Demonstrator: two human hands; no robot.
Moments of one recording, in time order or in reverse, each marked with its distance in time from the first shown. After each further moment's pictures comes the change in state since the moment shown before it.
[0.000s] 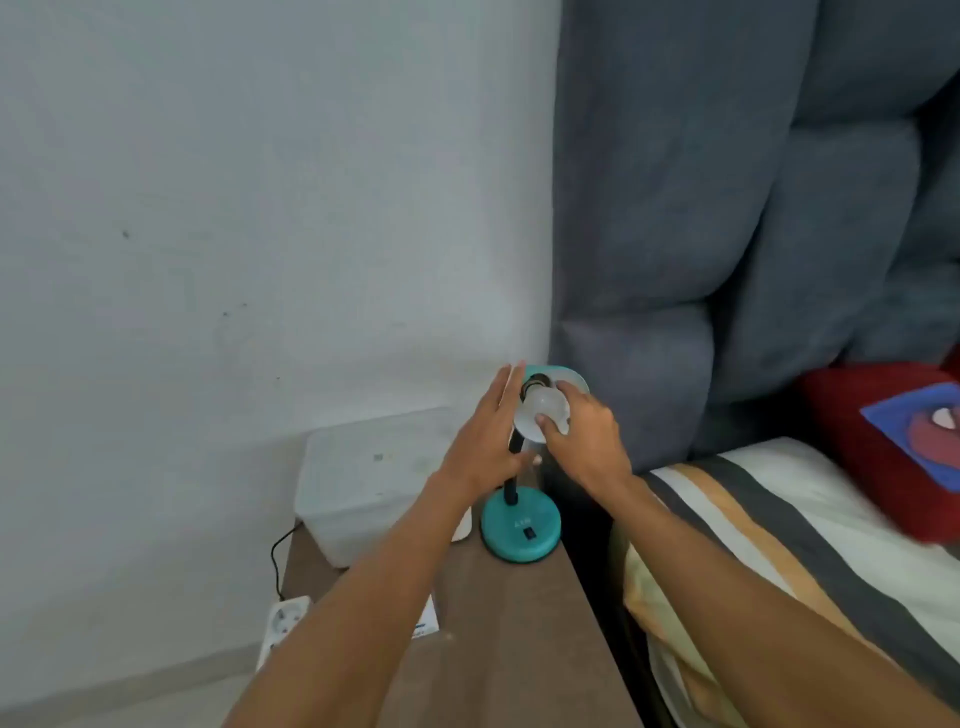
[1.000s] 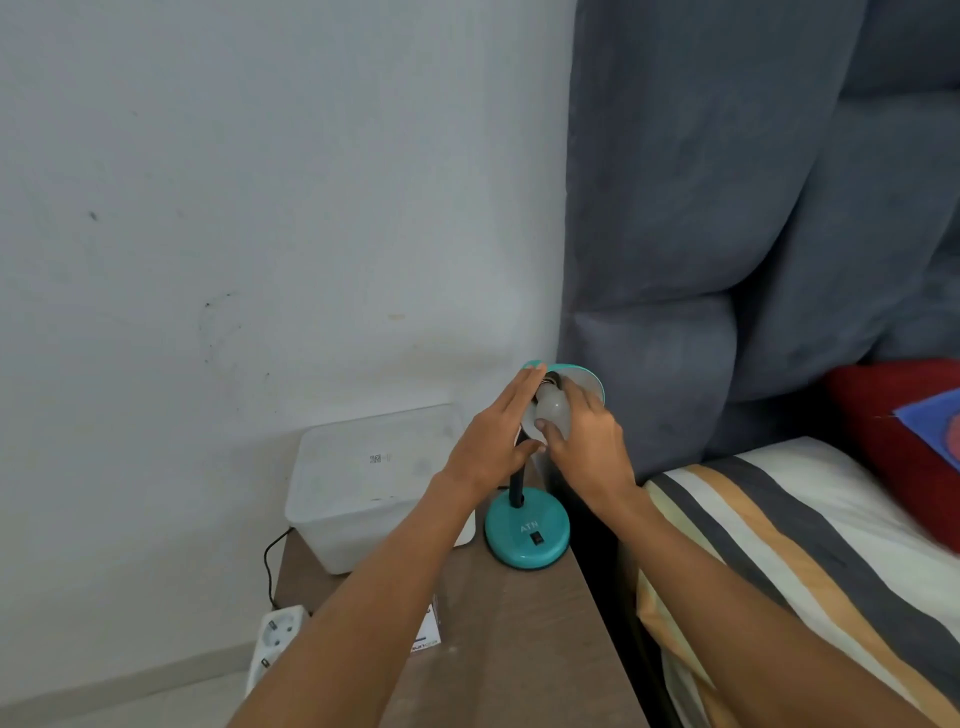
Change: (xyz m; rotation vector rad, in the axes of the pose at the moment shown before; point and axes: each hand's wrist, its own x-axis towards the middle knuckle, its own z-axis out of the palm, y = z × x) left_hand 0.019 -0.023 0.013 -0.022 0.047 0.090; right_hand 0.018 0.019 0.036 -0.070 0.054 -0.085
